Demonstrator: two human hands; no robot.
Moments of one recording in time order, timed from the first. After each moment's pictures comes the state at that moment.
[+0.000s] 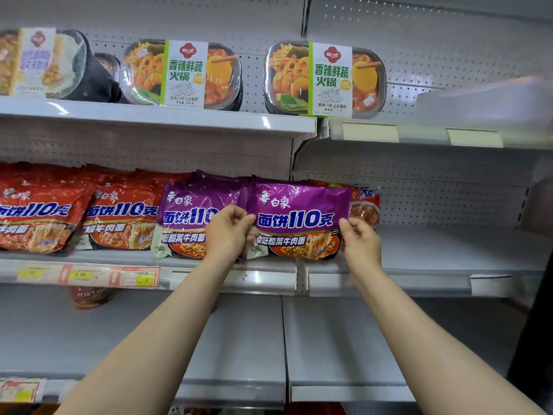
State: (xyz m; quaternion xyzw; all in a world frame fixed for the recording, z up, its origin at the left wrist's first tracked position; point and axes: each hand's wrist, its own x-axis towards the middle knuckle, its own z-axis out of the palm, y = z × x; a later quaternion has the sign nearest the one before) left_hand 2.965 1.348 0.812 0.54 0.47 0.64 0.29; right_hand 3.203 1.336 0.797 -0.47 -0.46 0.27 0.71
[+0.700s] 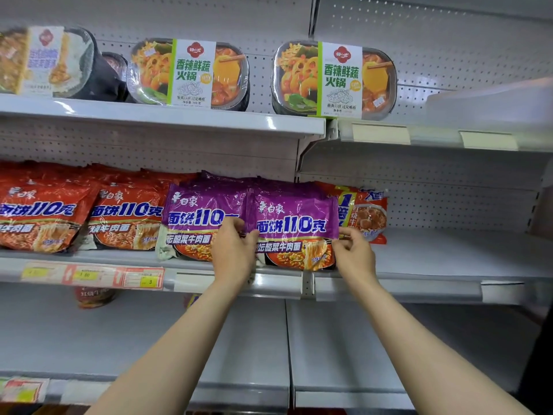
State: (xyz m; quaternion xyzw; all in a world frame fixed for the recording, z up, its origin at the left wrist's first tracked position) left_hand 2.972 1.353 0.782 0.56 0.55 0.61 0.10; right_hand 3.197 1.353 0.780 -0.57 -0.54 0.18 0.59
